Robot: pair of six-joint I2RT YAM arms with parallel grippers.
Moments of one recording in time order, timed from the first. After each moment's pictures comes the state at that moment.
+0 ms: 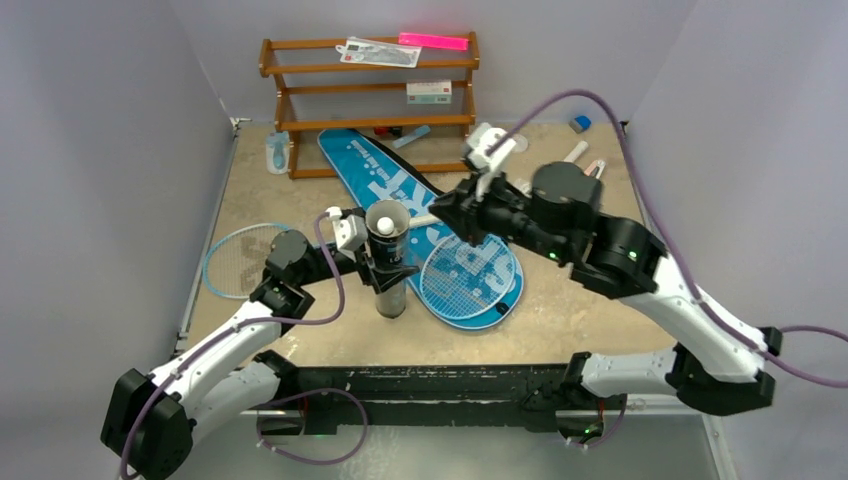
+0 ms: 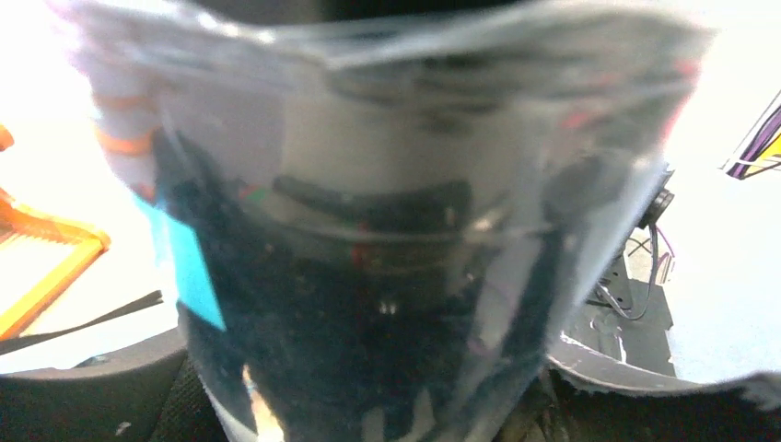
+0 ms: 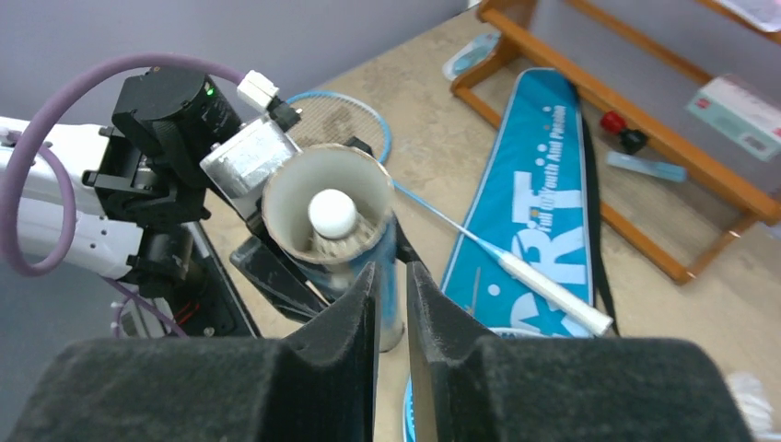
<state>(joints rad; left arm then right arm) -0.54 0.93 0.51 0.55 0.76 -0.13 1.05 1.23 1.67 -0.67 0.06 0.06</state>
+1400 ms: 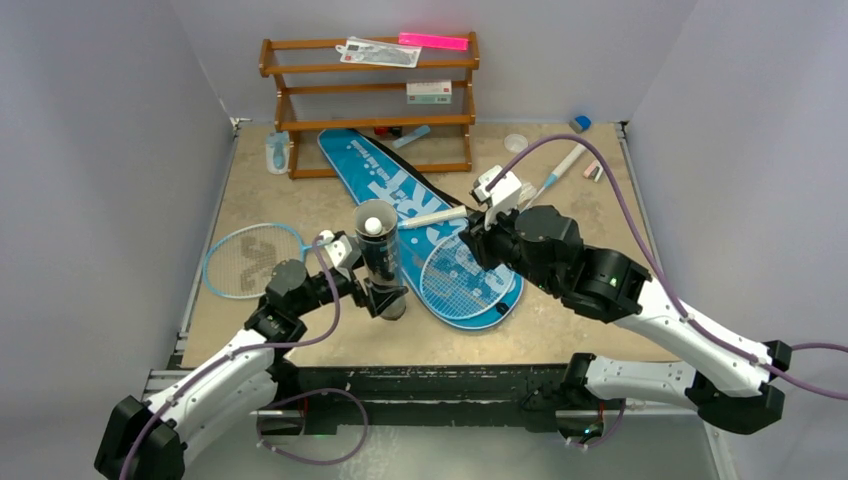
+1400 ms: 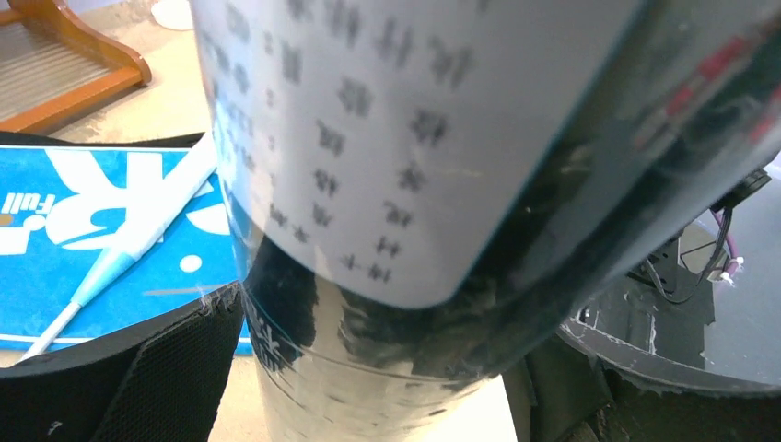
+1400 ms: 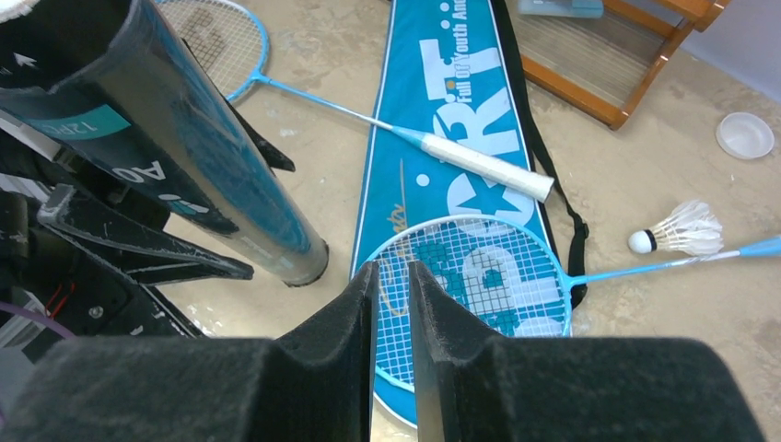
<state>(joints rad) -0.54 0.73 0.27 0.43 0.53 -0.18 1.05 1.02 1.27 -0.62 0.33 0.14</state>
